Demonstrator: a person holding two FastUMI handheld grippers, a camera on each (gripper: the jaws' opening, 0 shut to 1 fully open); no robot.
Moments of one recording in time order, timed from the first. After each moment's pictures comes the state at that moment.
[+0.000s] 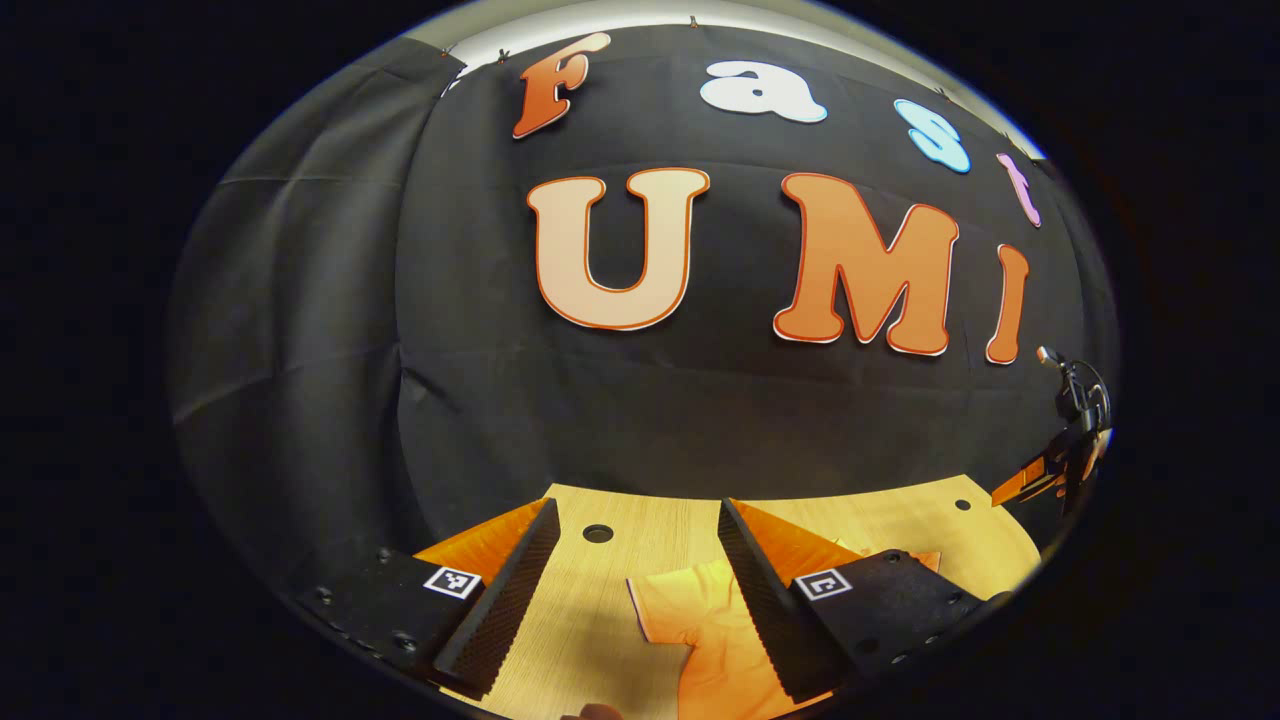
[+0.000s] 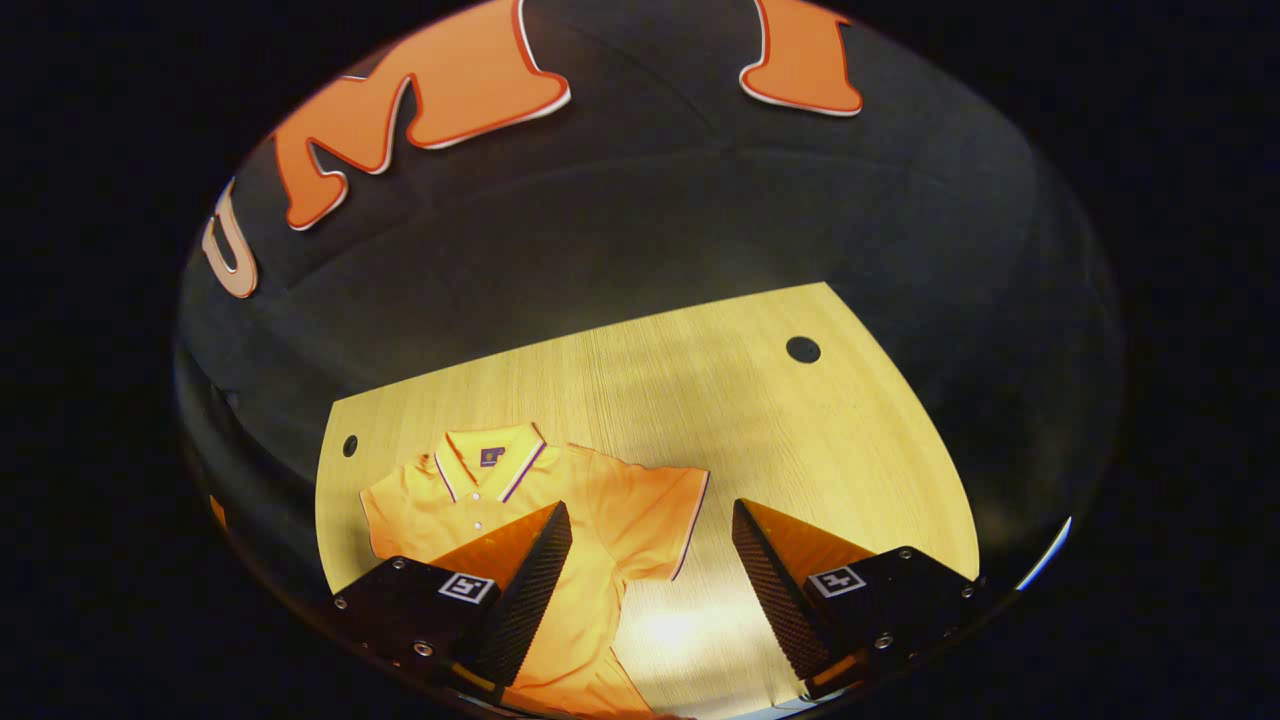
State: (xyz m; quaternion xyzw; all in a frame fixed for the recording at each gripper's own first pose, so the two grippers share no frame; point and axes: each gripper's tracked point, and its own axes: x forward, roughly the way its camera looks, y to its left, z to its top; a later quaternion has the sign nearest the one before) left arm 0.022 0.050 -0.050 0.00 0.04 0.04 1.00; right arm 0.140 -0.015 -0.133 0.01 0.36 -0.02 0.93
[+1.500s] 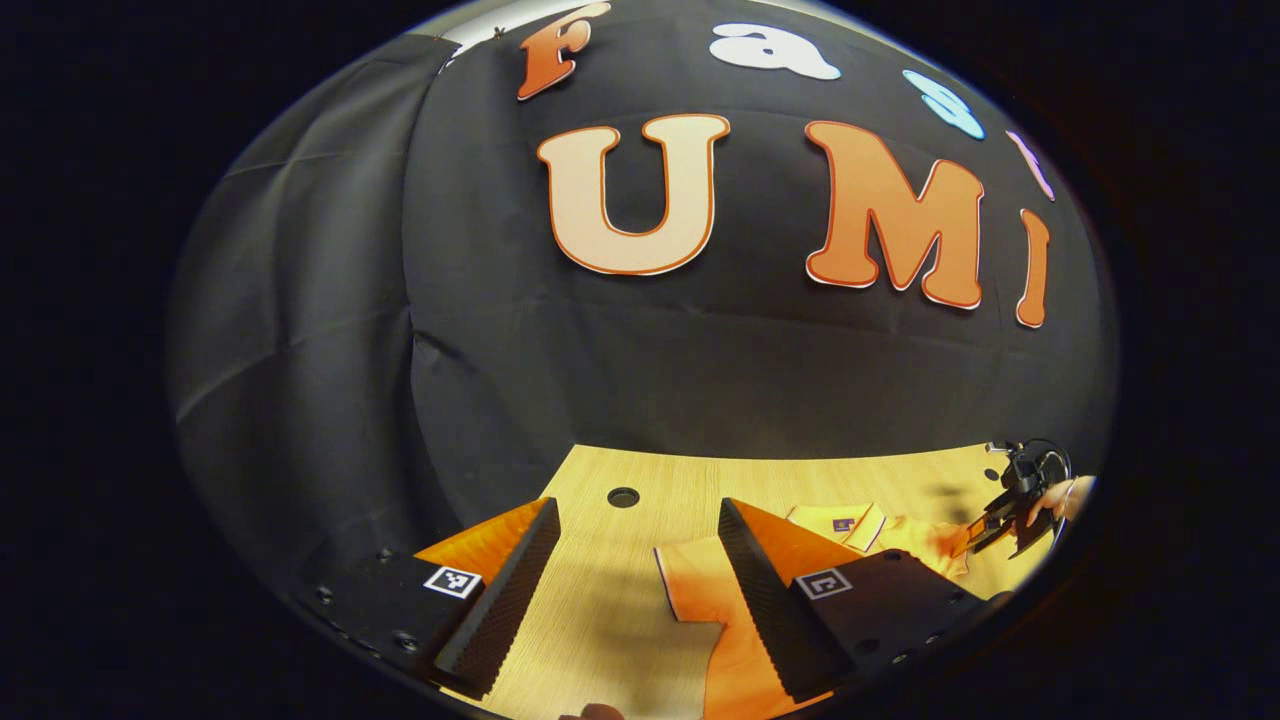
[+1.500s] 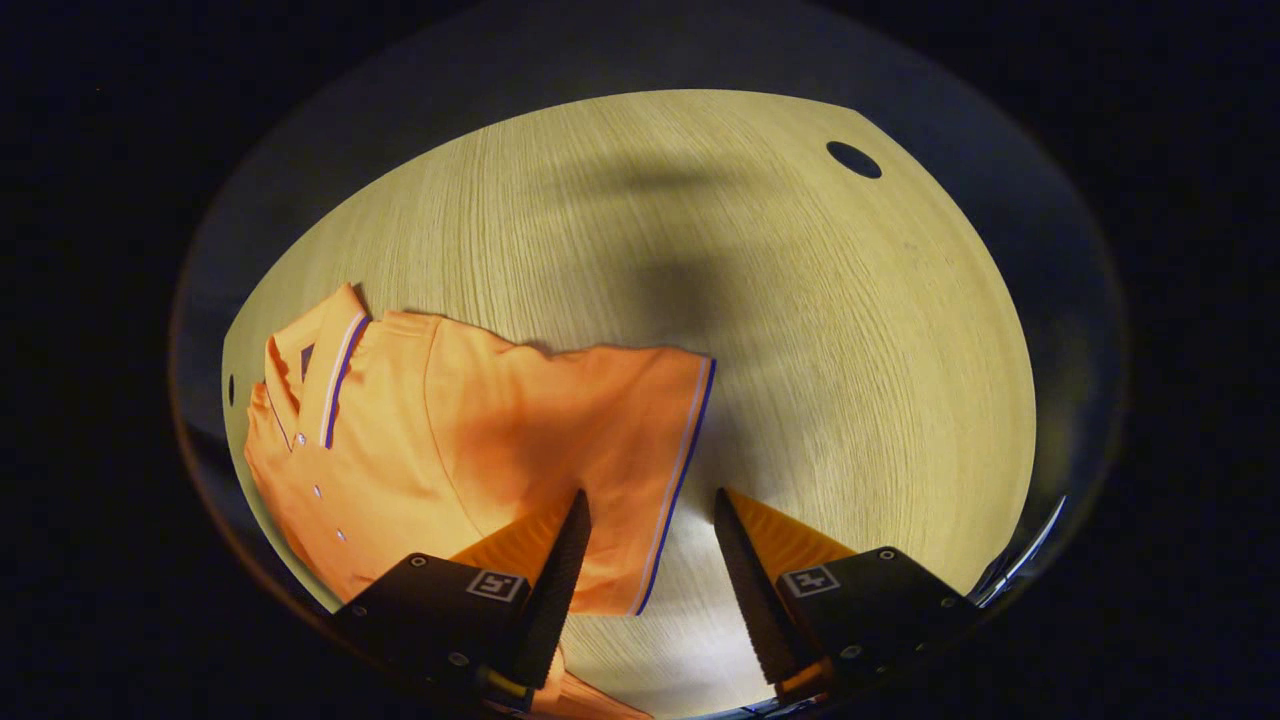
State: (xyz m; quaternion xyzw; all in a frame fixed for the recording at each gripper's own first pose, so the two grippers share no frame) left arm 0.039 0.068 -0.096 0.01 0.11 0.06 0.99; right arm 0.184 -0.043 -0.325 0.00 0.55 -0.08 0.83
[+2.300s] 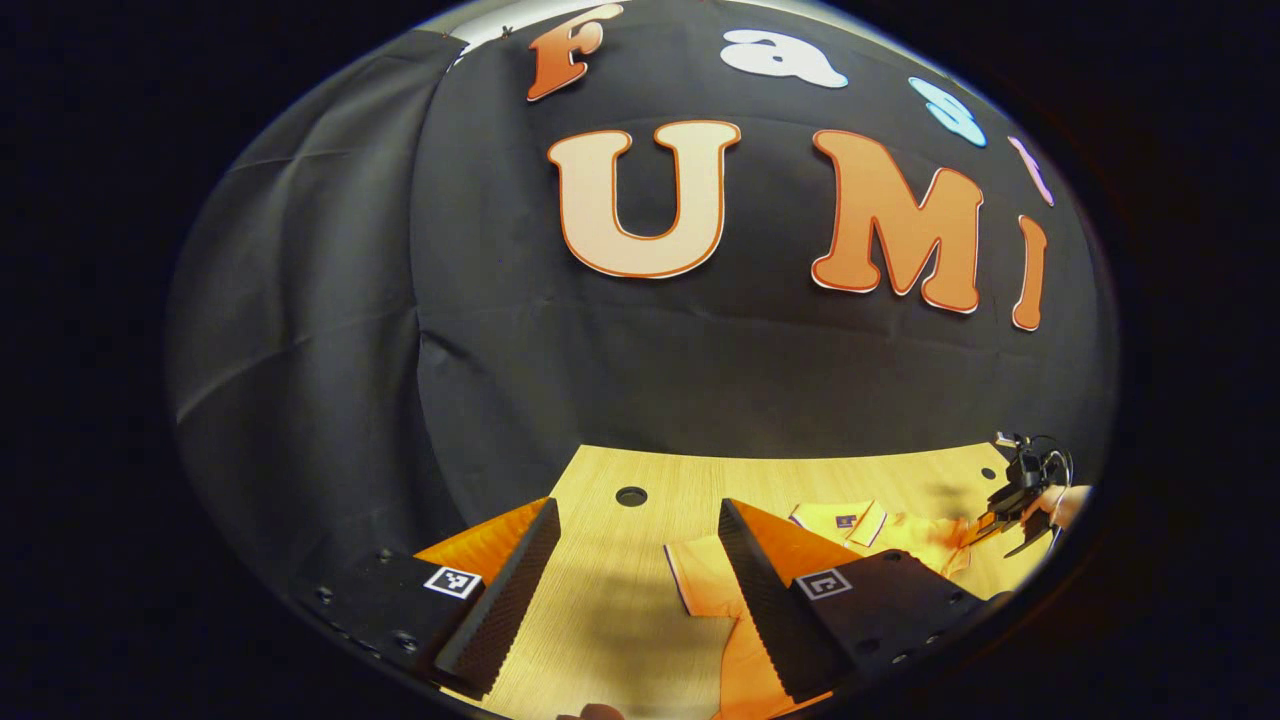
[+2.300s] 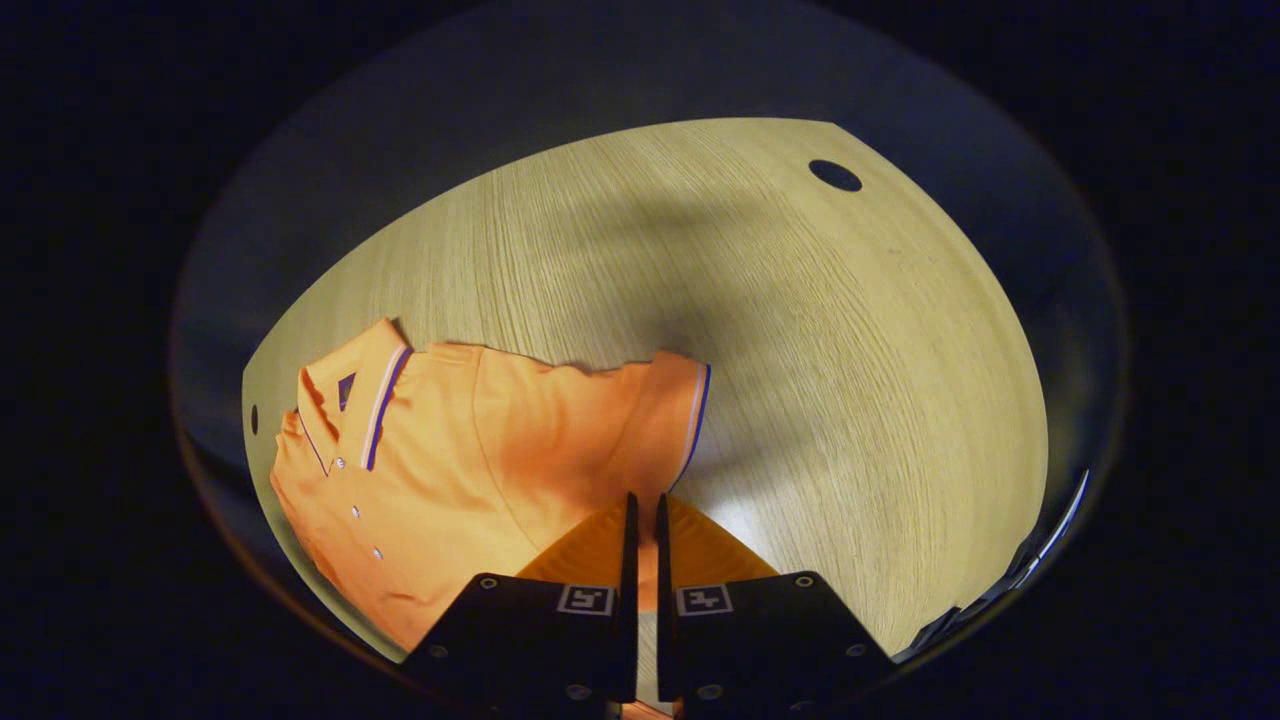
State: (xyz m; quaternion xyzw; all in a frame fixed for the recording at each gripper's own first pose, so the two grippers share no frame) left arm 0.022 0.090 -0.092 0.01 0.10 0.05 0.99; right arm 0.186 -0.016 -0.297 0.02 0.49 -0.07 0.87
